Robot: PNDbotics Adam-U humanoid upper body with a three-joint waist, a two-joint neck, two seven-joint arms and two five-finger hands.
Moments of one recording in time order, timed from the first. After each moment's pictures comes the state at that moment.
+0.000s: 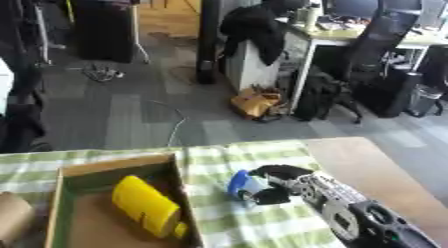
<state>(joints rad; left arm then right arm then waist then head) -0.53 0.22 0.03 -1.98 -0.20 -0.34 0.47 -0.69 -0.76 0.23 -1.28 0.76 0.18 0.53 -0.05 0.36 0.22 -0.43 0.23</state>
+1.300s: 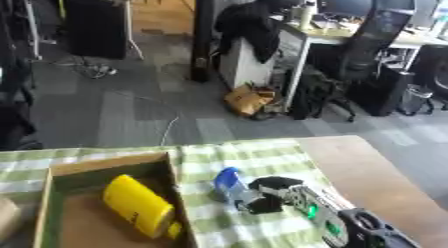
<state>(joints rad) -0.54 0.21 0.03 -1.98 -0.20 -0.34 0.48 -0.71 -0.74 0.23 -1.23 0.68 0.22 0.51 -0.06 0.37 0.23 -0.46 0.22</state>
